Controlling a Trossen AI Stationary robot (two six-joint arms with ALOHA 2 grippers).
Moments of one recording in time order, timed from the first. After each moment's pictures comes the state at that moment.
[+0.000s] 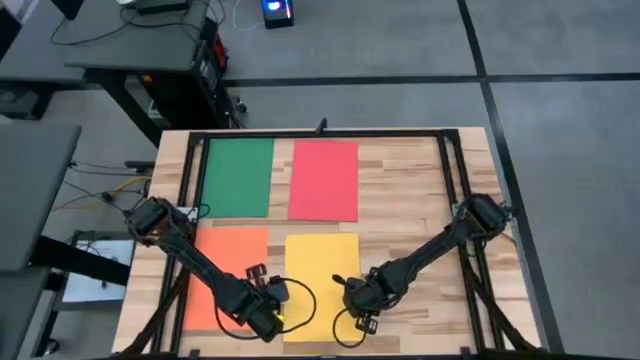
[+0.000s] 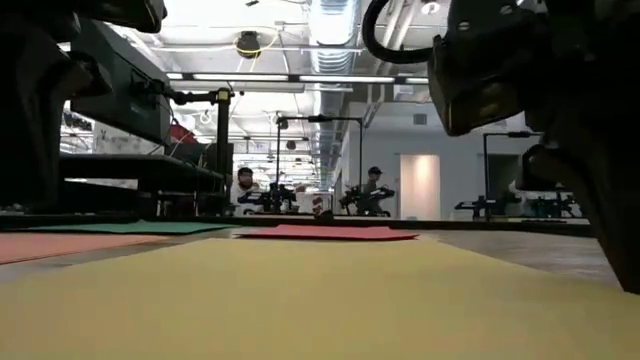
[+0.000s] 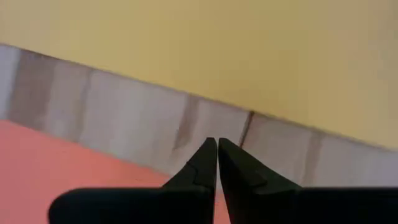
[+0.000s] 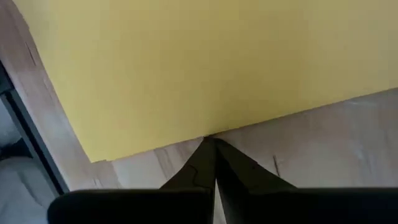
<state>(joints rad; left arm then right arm) -0.72 1.87 1.30 -0.82 -0.33 -0.96 0.54 1.99 1.27 -0.60 -0.11 0.91</state>
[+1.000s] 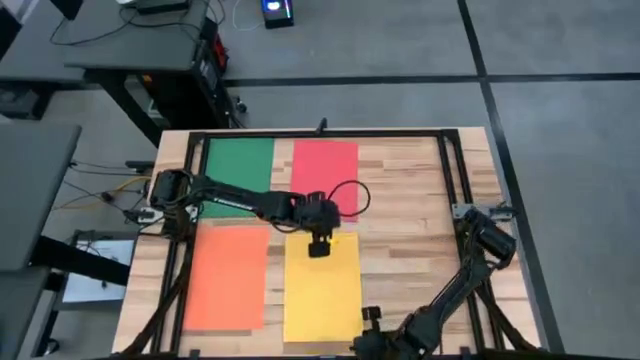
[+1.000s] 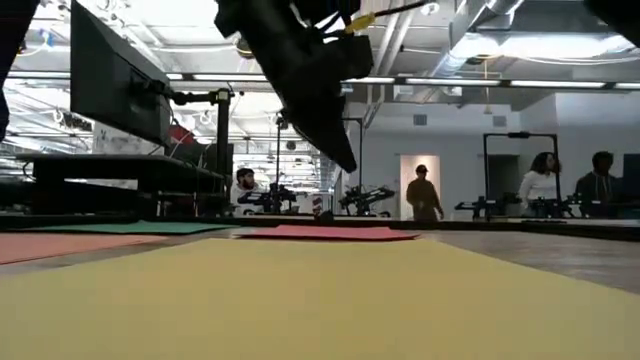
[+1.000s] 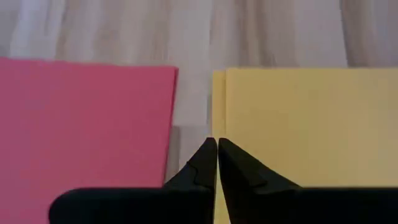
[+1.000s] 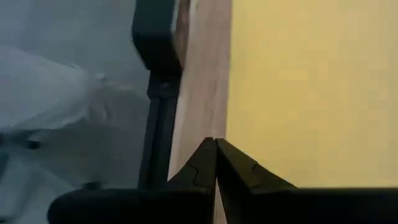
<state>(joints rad) -0.07 1.86 1.33 -0.35 -0.15 -0.02 0.86 2.12 1.50 -0.44 0.41 0.65</state>
